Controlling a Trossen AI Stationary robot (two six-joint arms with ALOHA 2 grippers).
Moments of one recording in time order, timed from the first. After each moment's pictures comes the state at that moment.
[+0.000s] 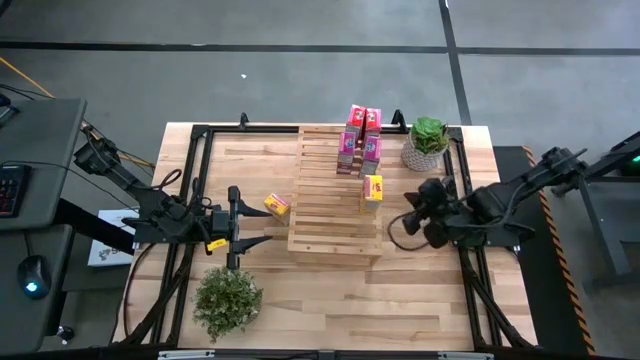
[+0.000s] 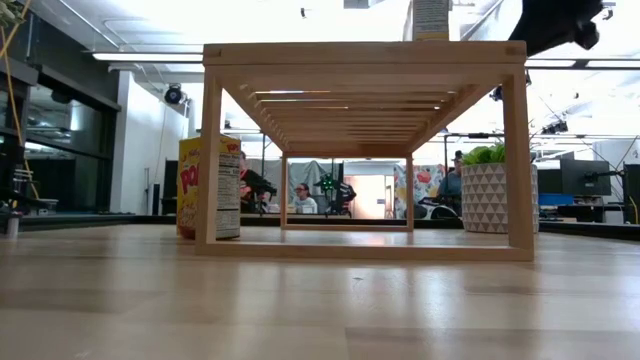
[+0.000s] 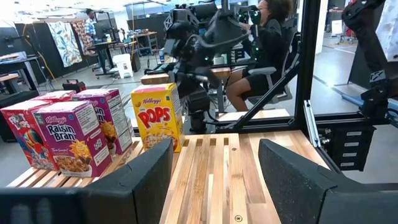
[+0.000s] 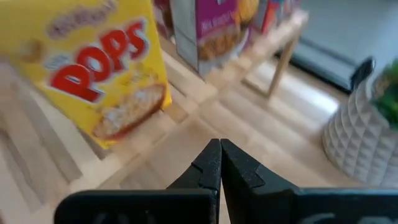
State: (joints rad) left arm -0.62 0.92 0.70 0.18 -0.70 0.08; right arm 0.48 1.04 0.97 -1.09 0.85 1.12
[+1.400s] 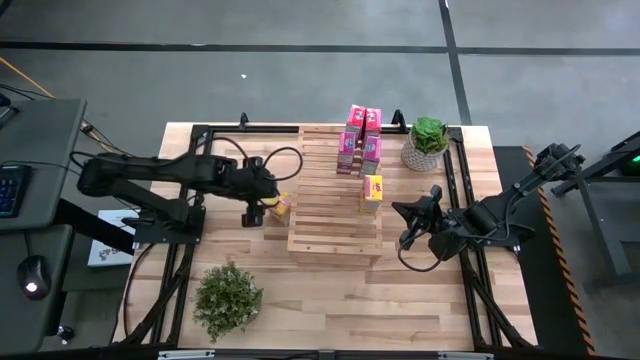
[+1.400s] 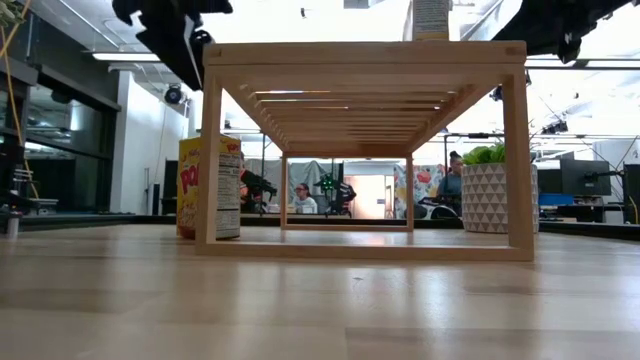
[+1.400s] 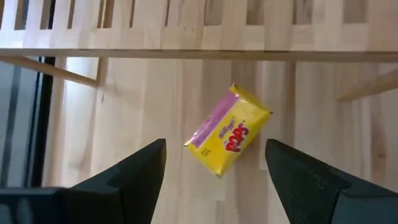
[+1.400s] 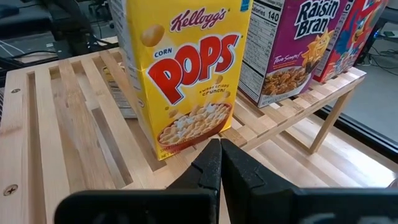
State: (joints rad) left arm 0.00 1.25 1.14 -0.98 -0.23 0.06; right arm 0.60 0.98 0.70 -0.51 1.05 0.74
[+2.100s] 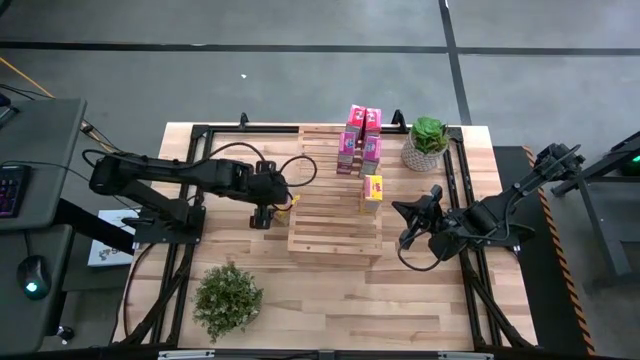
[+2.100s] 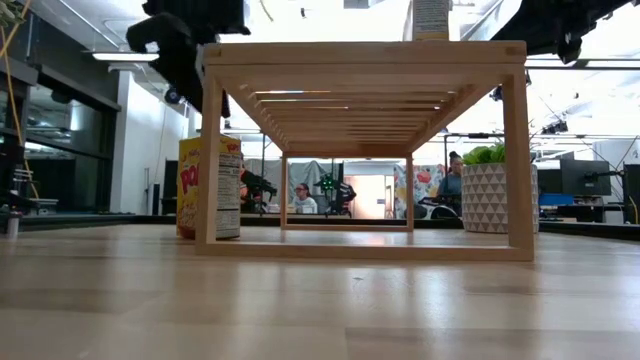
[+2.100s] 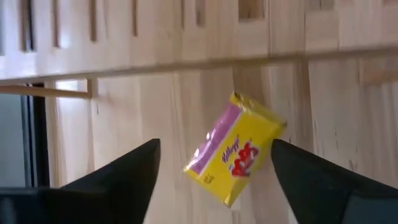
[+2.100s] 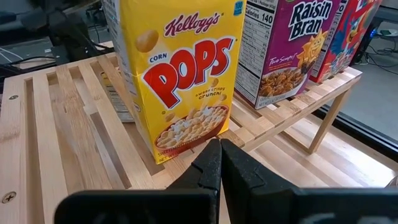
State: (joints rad) left arm 0.00 1.37 1.14 -0.93 -0.25 0.18; right arm 0.60 0.98 0.70 -0.51 1.06 0.76
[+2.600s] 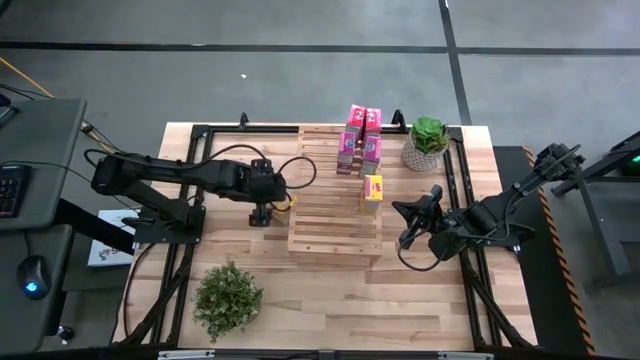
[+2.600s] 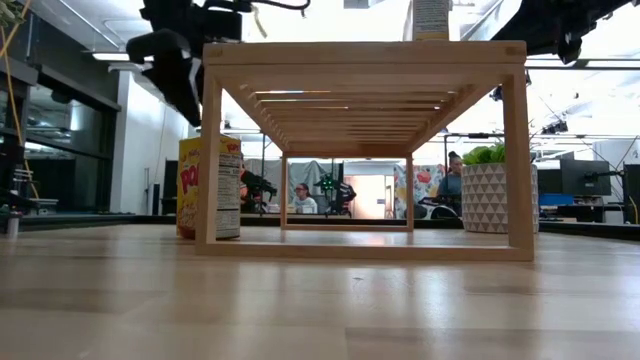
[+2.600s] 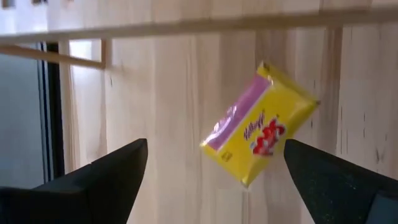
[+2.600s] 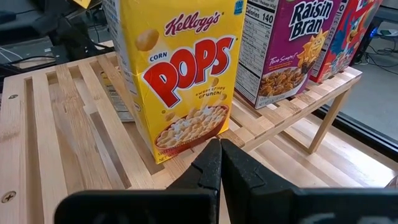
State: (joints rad) left arm 0.00 1.39 1.14 -0.99 -0.33 0.11; right arm 0.60 0.98 0.70 -0.51 1.06 0.76
